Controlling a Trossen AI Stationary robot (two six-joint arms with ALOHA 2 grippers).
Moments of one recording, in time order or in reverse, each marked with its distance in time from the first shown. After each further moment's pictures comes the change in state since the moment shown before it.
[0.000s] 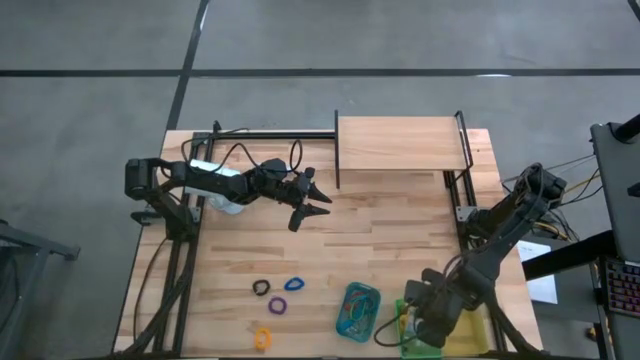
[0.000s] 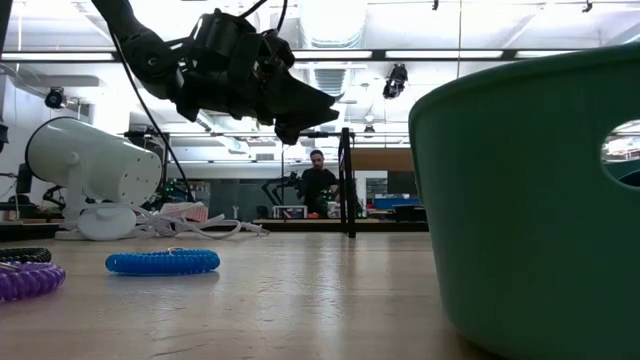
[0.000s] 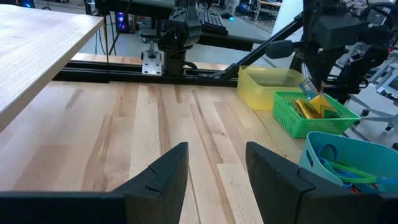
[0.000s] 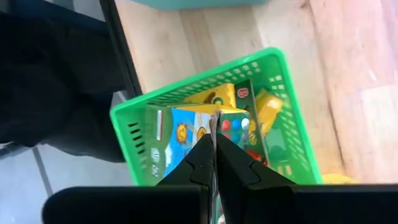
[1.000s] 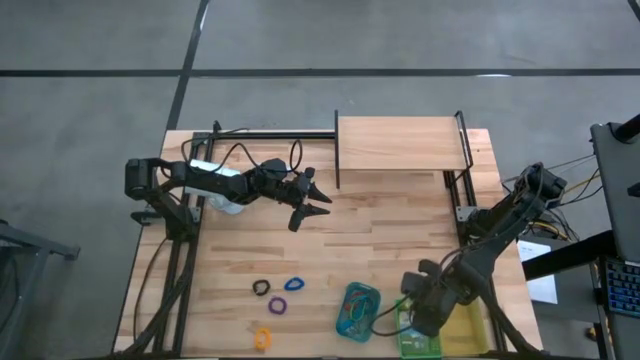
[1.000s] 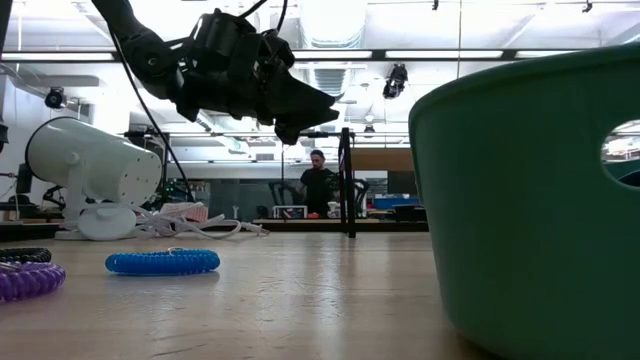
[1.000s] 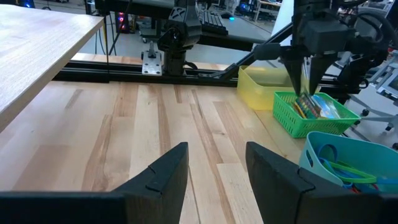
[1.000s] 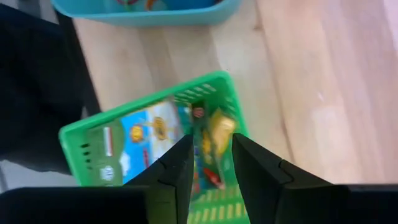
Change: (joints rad) left arm 0.000 0.000 0.000 0.000 0.000 0.000; right arm -0.042 -0.009 -0.044 -0.029 0.056 -0.062
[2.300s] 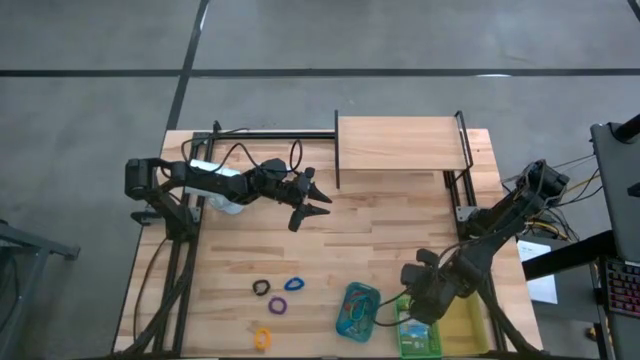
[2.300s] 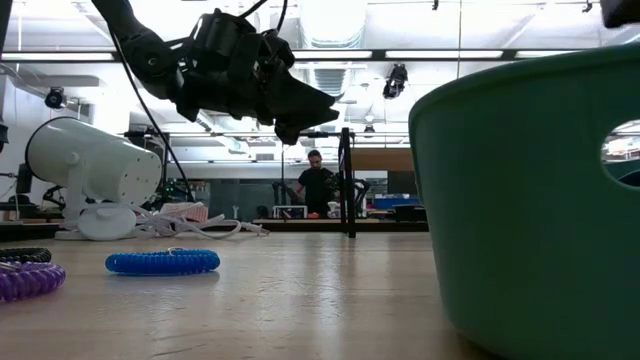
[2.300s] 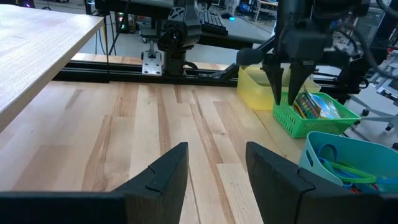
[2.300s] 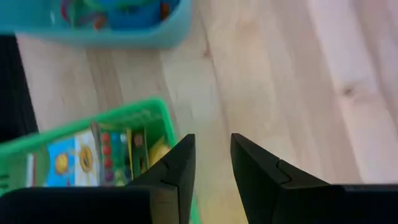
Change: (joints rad) left arm 0.000 0.000 0.000 0.000 0.000 0.000; right arm -0.013 -0.043 -0.130 0.057 0.136 -0.077
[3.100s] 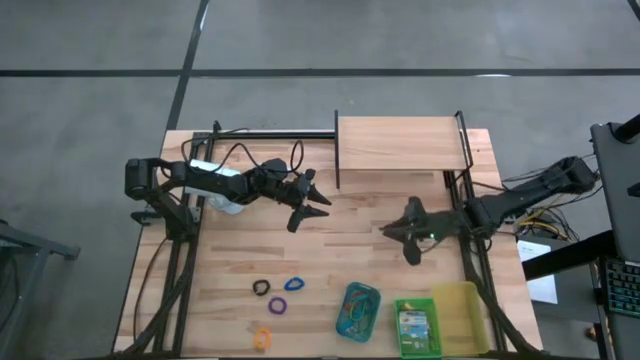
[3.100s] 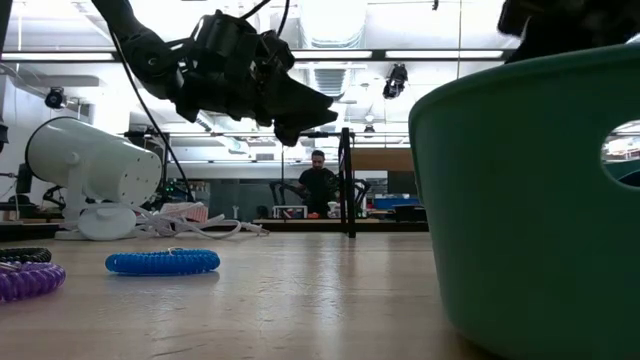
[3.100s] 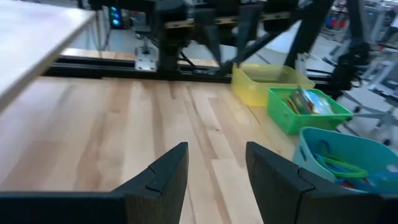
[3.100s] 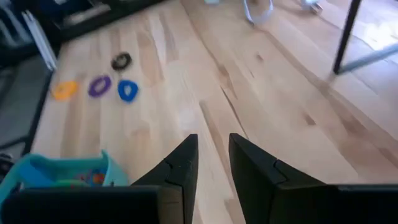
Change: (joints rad) left arm 0.000 0.000 0.000 -0.016 0.027 0.001; right arm -0.451 -0.538 -0.381 0.501 0.151 -0.490
